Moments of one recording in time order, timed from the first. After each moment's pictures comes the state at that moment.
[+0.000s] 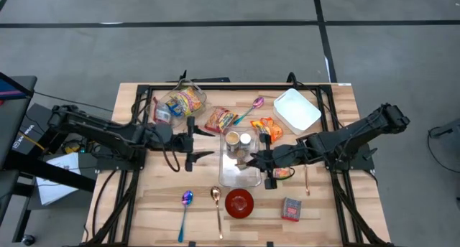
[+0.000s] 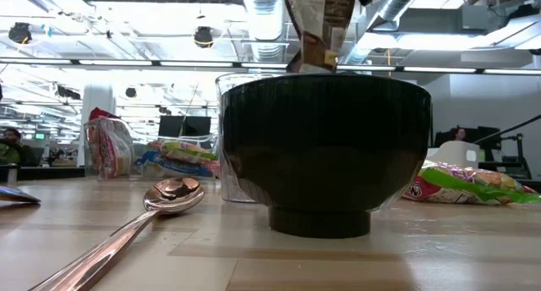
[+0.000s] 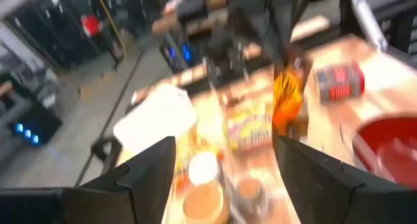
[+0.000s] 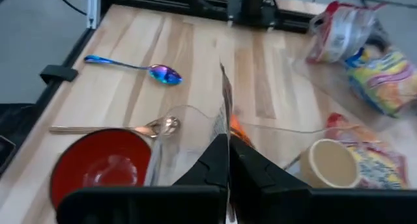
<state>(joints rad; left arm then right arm) -0.20 1.08 0.76 0.07 -0.30 0.35 0.36 1.39 1.10 -0.32 0.29 0.06</state>
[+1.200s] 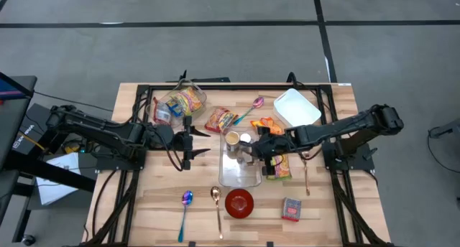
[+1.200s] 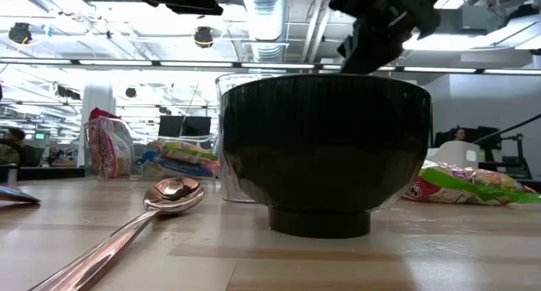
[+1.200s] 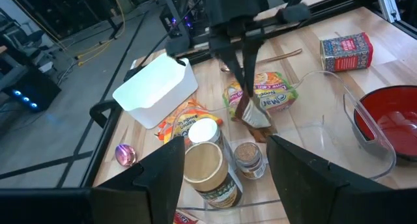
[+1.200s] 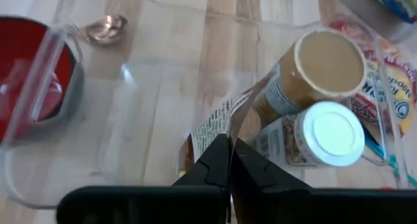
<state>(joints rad) -0.20 1.05 0.76 -0.07 -0.34 0.28 0.14 1.46 0.98 -0.39 0.14 -0.04</state>
